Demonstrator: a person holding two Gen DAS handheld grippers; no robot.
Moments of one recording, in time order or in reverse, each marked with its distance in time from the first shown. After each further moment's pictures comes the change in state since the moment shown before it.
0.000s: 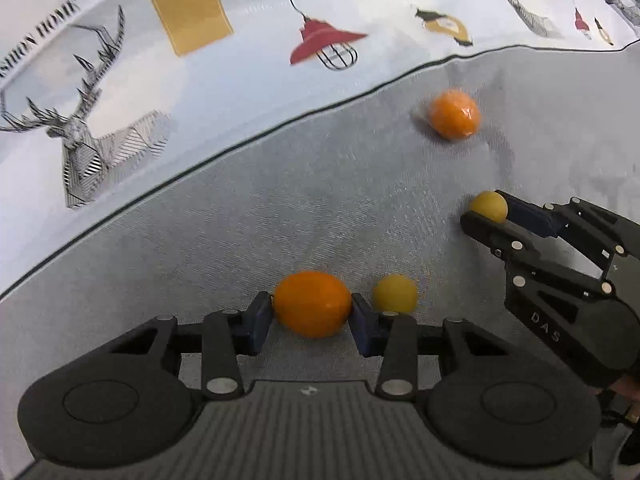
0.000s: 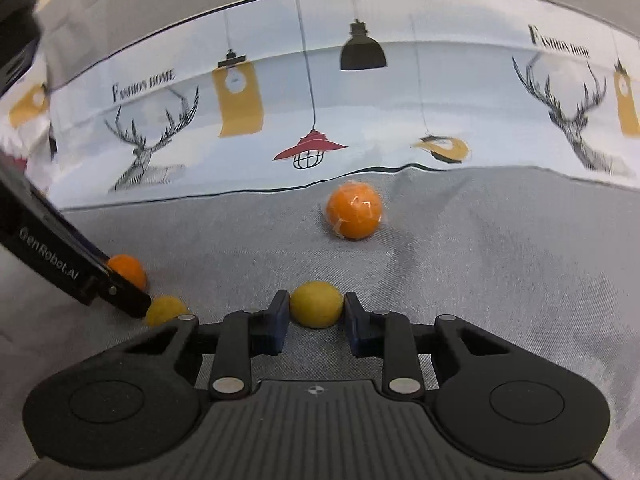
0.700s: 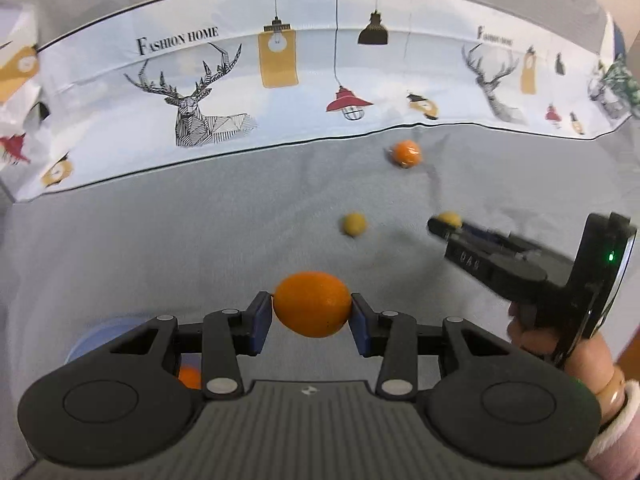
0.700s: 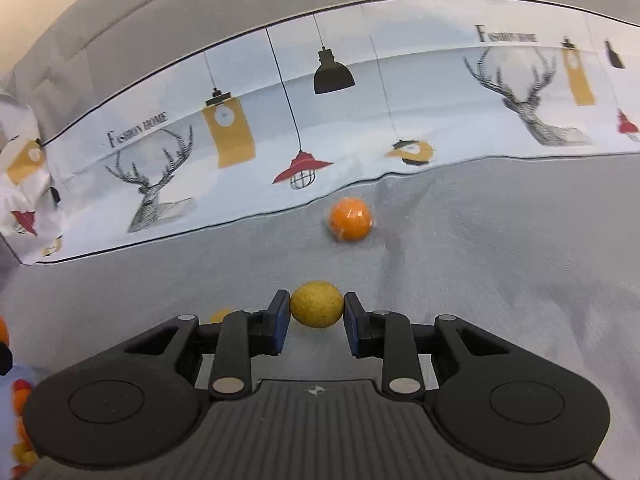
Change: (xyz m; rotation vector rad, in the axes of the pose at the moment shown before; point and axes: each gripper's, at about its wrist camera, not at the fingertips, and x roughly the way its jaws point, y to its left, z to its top) left arm -0.170 -0.005 -0.114 -0.242 -0.170 -0.034; right arm -0.074 0.023 0.009 0.165 0.022 -0.050
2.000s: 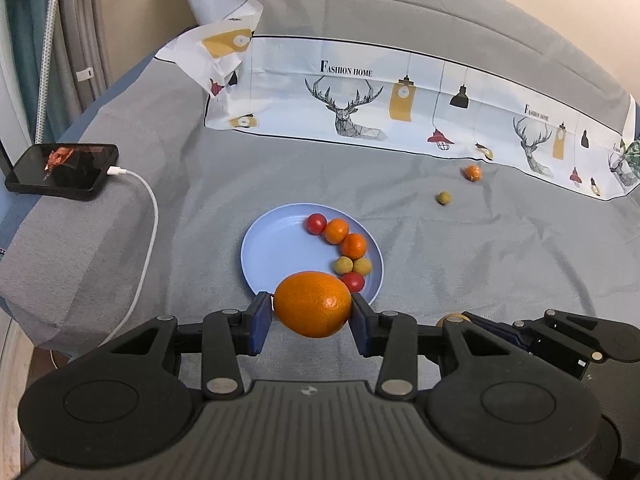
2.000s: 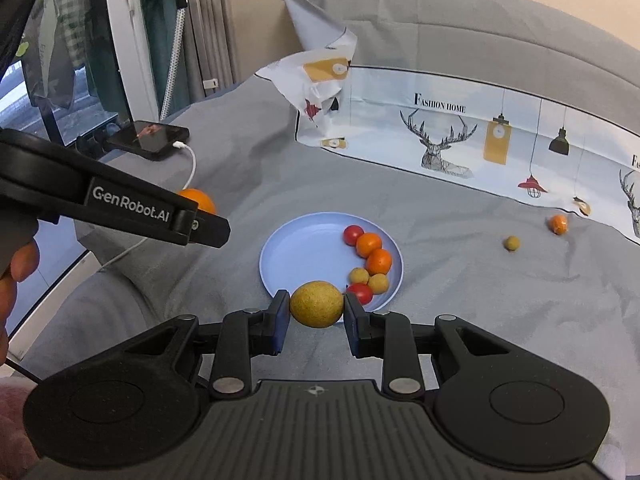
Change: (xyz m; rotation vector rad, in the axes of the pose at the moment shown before) left arm -0.203 0.123 -0.210 -0.223 -0.186 0.124; right arm -0.279 0.262 -0.123 -0.462 0.103 0.263
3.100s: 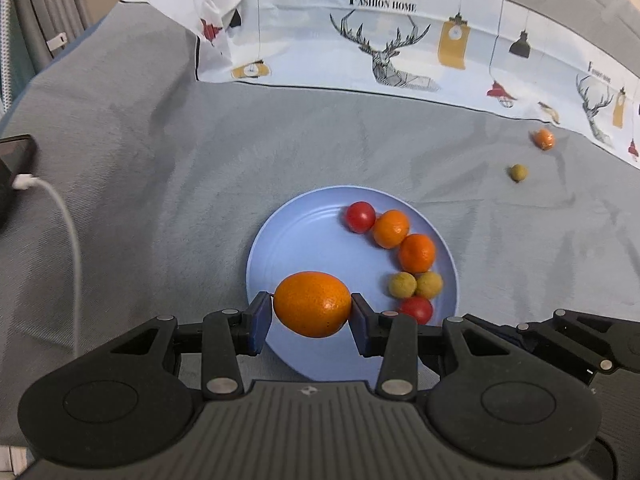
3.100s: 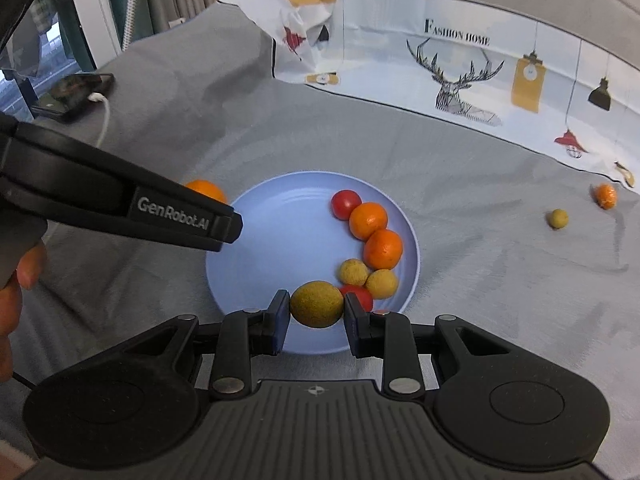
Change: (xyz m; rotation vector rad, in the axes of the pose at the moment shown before) left arm 0.162 0.016 0.048 0.024 0.167 0.089; right arm 0.148 -0.031 0.025 0.024 0.185 0.000
